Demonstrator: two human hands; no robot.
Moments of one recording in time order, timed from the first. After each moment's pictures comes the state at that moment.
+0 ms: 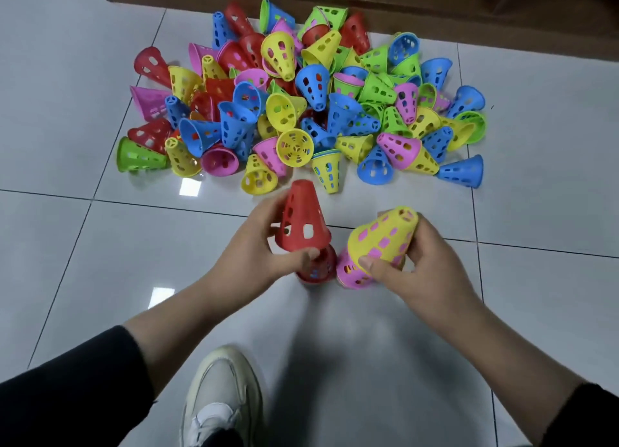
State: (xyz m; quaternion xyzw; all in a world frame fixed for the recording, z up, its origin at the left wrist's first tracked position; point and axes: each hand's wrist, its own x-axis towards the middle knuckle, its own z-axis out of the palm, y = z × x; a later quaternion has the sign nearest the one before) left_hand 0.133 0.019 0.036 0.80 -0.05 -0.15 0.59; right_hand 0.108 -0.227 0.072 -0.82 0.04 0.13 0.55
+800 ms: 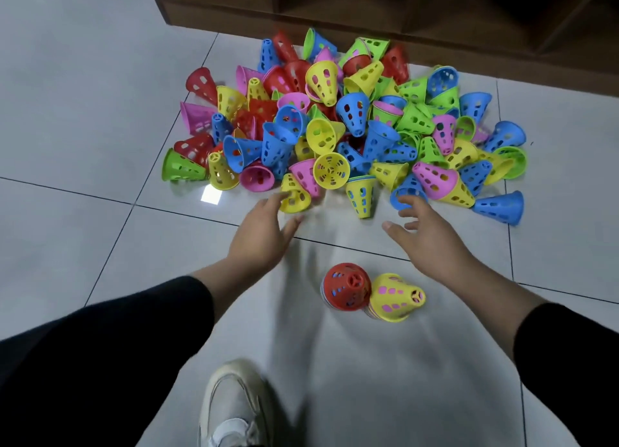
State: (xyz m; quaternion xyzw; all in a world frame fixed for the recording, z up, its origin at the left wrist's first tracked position) left_hand 0.190 0.060 -0.019 0.94 0.06 -0.06 0.32; right_hand 0.209 -0.215 0.018 -0.91 0.06 0.18 0.37
